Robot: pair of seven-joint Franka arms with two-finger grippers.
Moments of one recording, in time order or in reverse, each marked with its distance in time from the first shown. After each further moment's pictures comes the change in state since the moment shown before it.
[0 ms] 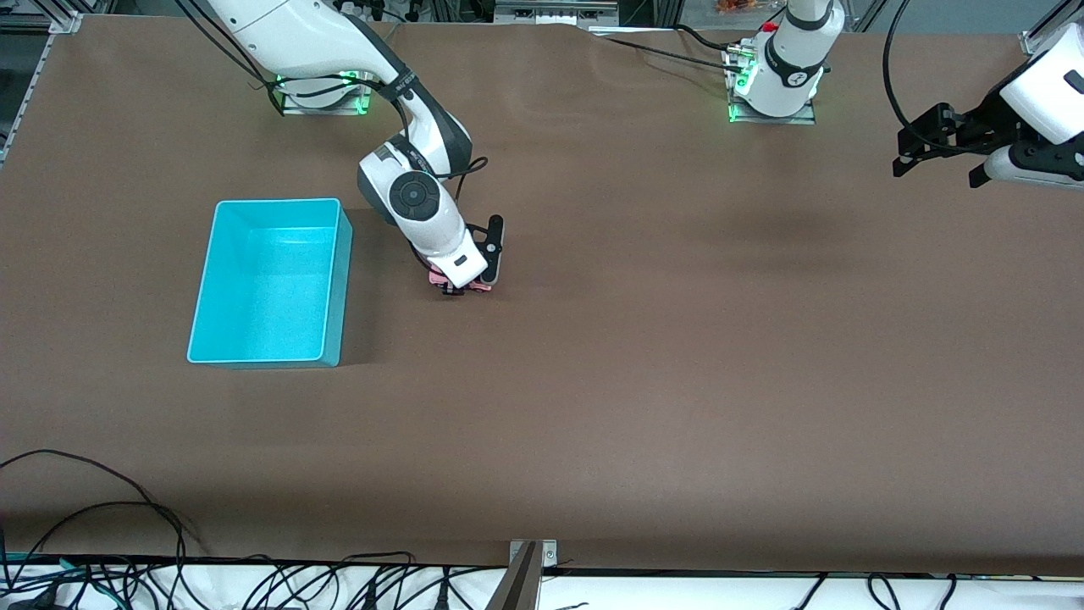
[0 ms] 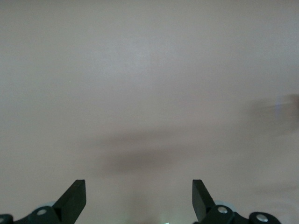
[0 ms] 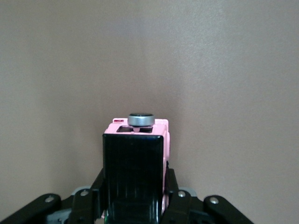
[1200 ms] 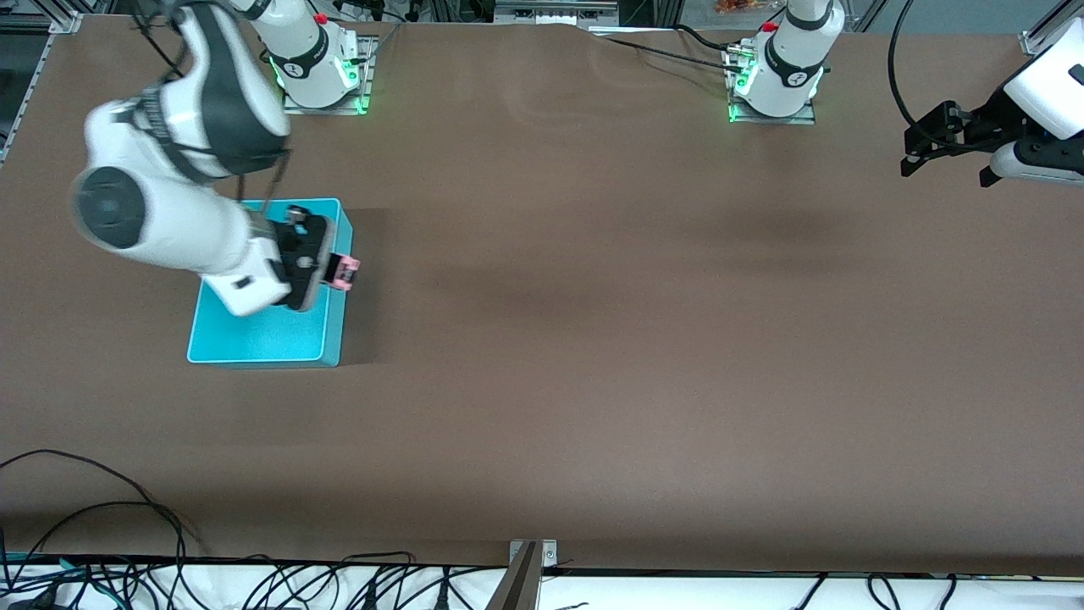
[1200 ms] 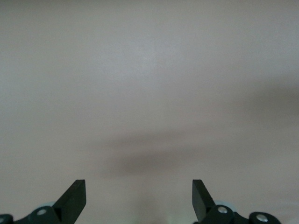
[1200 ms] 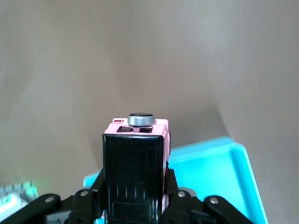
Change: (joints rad) left arm -0.008 0.000 0.005 0.013 0.033 0.000 0.011; right arm -0.353 -0.251 -0.044 0.356 0.196 -0.797 -0.282
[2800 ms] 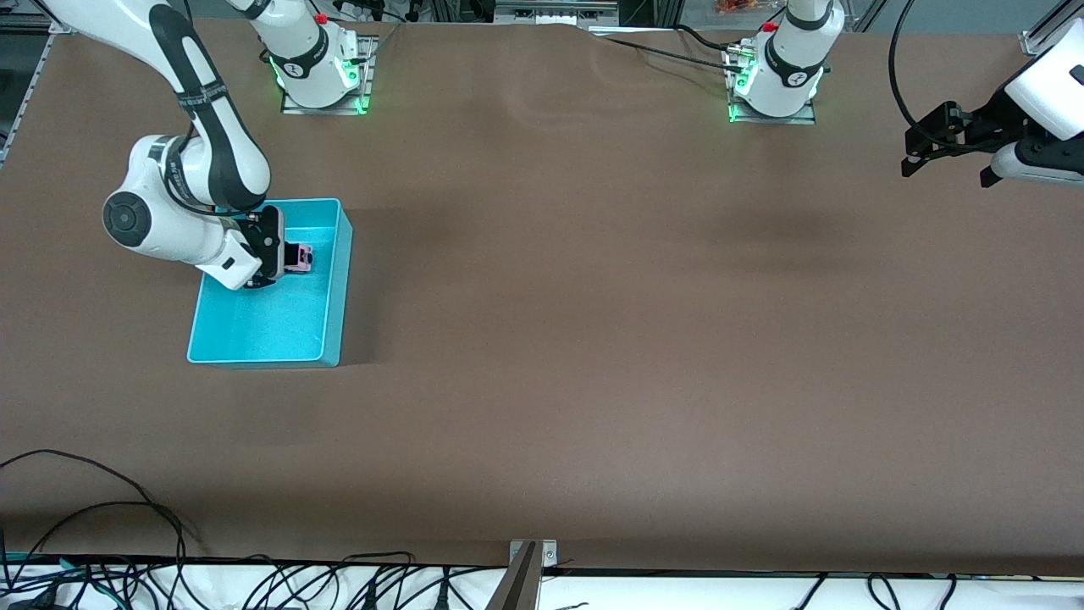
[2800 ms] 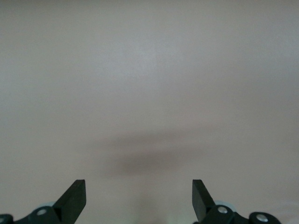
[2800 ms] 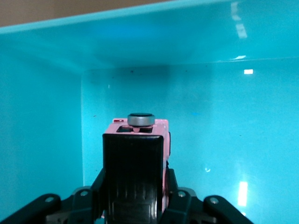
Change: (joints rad) left arm 0.000 0.001 0.002 0.000 0.000 0.000 0.000; right arm -0.033 -0.023 -0.216 -0.660 0.008 0.606 -0.601
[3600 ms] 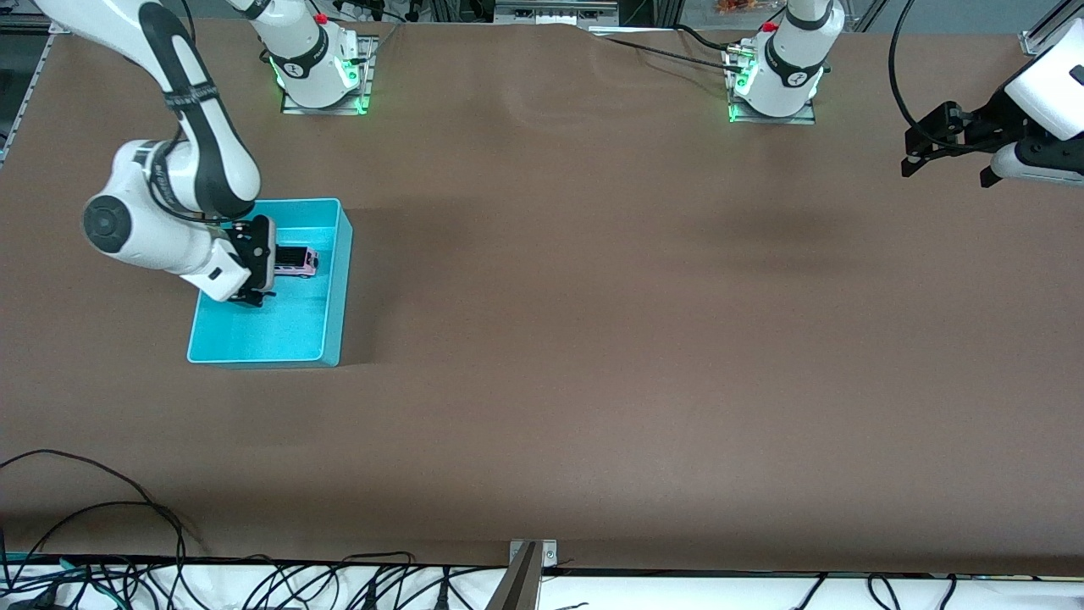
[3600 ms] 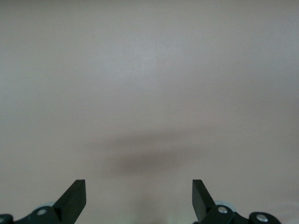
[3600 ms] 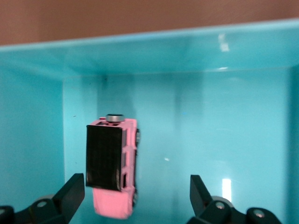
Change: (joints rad) left arm 0.000 0.000 0.000 0.000 0.000 0.000 0.000; right arm 0.000 -0.018 0.003 0.131 0.008 -0.077 0.005
